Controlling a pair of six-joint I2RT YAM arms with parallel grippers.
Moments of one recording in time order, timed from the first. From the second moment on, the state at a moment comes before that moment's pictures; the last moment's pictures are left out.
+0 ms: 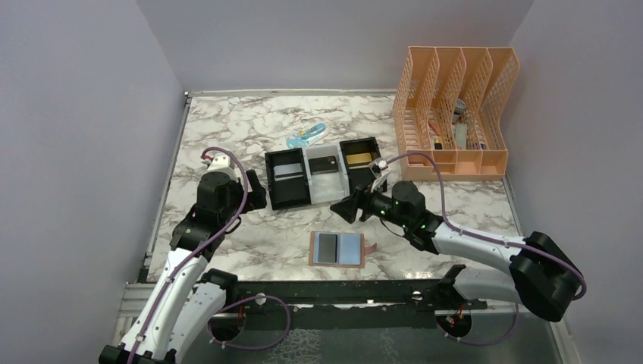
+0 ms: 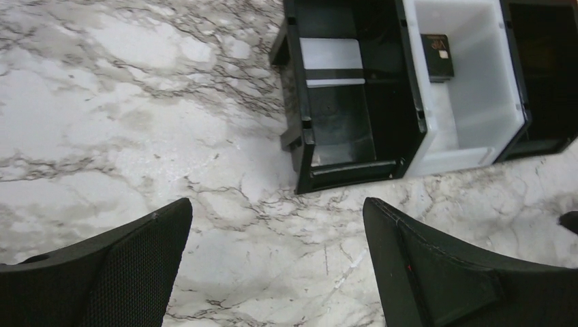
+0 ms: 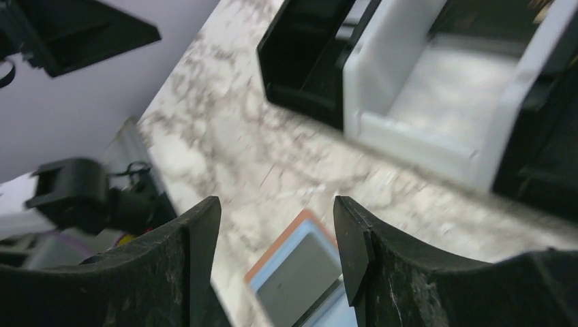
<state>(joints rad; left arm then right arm) -0.28 0.67 0.66 -0.55 -0.14 -0.40 0.78 1.19 0.48 0.51 -0.16 0.50</state>
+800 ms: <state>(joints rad) -0.42 0.90 0.61 -0.40 0.32 -0.42 0.78 1.38 0.38 0.44 -0.46 0.86</state>
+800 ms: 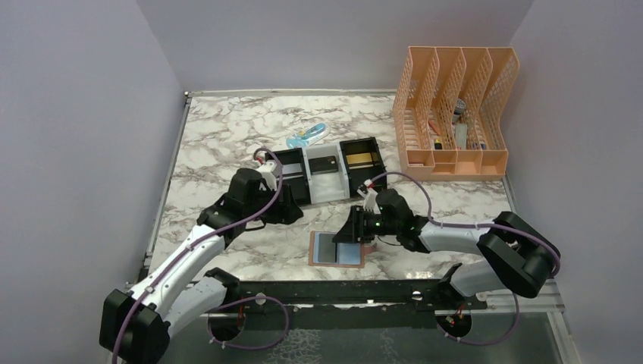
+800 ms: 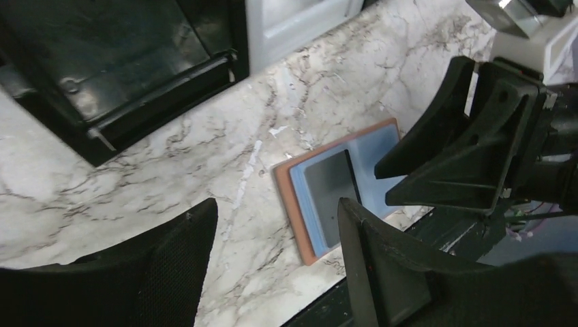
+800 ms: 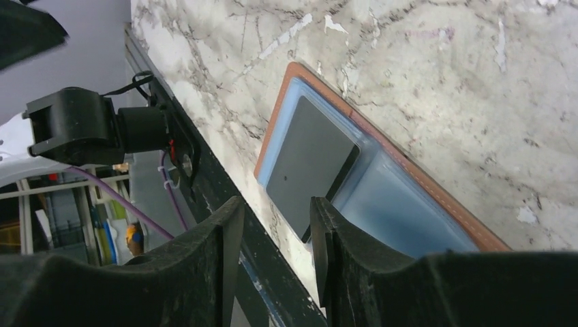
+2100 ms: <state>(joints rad) -0.93 1.27 0.50 -0.08 0.05 -0.70 0.78 1.53 0.38 0.47 -0.49 0.90</state>
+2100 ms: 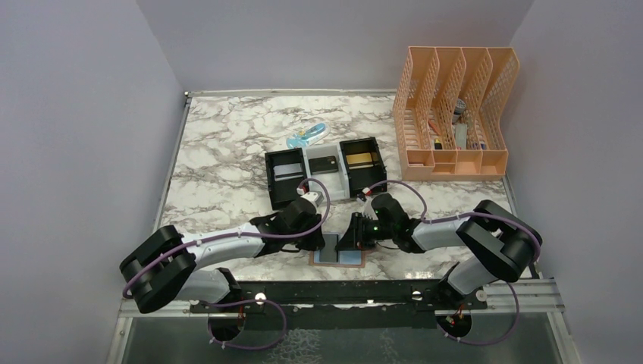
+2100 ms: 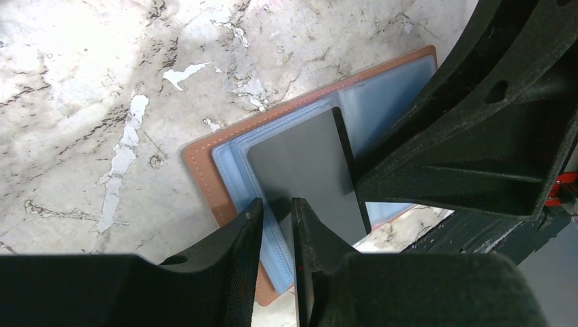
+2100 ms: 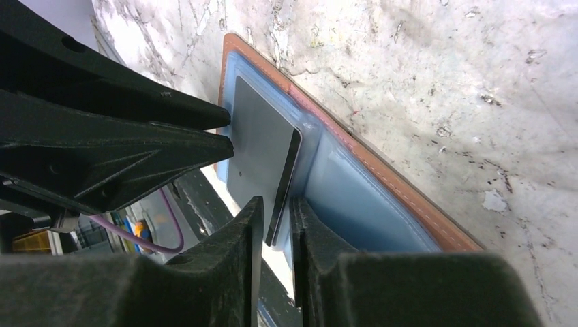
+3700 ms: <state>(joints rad) -0.96 1.23 0.46 -0.07 0.01 -0.74 0.78 1.48 0.39 0.39 -0.41 0.86</state>
